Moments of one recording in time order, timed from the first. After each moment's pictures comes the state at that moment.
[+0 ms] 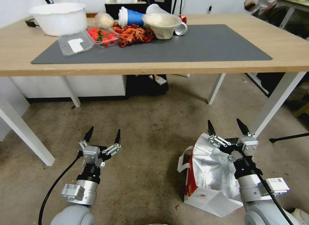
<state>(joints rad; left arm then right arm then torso) 1.73 -1.43 -0.54 -2.22 -0.11 -0.17 0.04 -1.73 1.38 0.61 2.36 0.19 0.02 -0.02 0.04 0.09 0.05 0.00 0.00</state>
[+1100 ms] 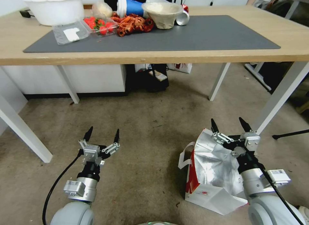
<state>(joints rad) 1.68 -1.41 -0.55 -2.15 -0.13 -0.20 0.02 -1.68 1.34 0.71 2.31 0.26 -0.05 -0.03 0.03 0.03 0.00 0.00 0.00</state>
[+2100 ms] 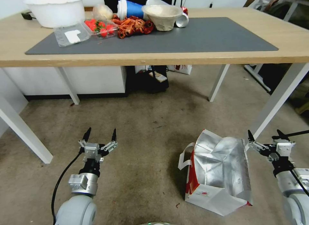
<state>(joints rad) 1.61 -1.38 -0.52 -2.06 -0.11 -0.13 -0.08 -1.56 1.26 0.95 1.93 0.21 -0.03 -0.13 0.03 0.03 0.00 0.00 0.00</state>
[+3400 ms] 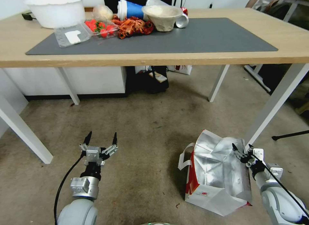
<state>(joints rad) 1.64 -1.39 -0.52 -2.07 -0.09 -0.16 -0.08 -1.46 1.25 0.82 1.72 0.29 -0.17 -0.13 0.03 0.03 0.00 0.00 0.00</state>
